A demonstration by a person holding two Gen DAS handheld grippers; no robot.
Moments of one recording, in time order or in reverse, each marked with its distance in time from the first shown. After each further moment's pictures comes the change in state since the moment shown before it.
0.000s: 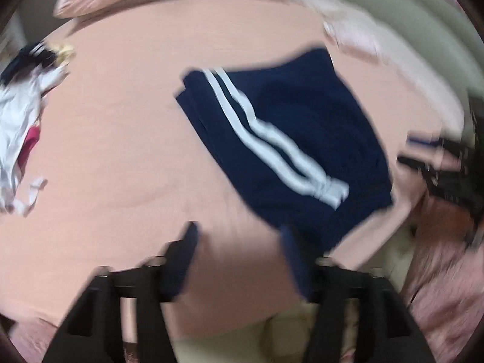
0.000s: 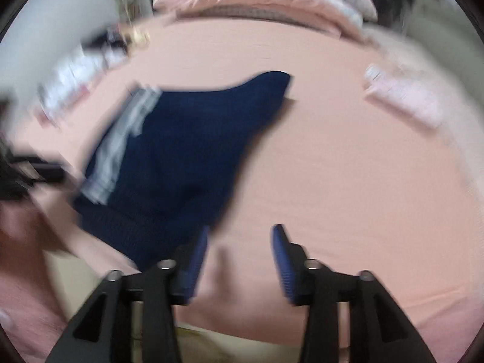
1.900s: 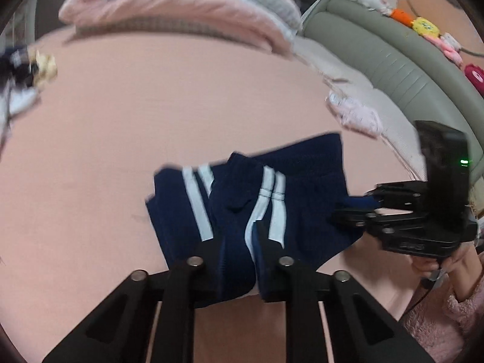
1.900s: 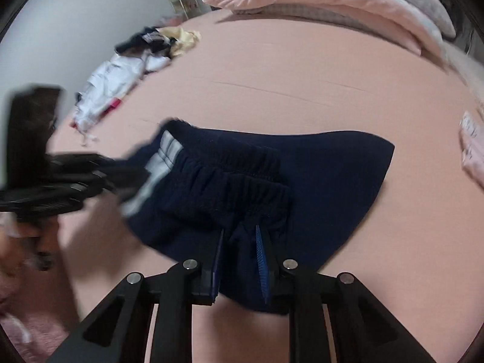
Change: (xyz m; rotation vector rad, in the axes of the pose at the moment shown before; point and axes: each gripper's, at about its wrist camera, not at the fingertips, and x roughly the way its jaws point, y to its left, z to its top) left arm 0.017 0.033 0.086 -0.148 -0.354 -0.118; right arm 0.061 0.001 0.113 -0.054 -0.074 0.399
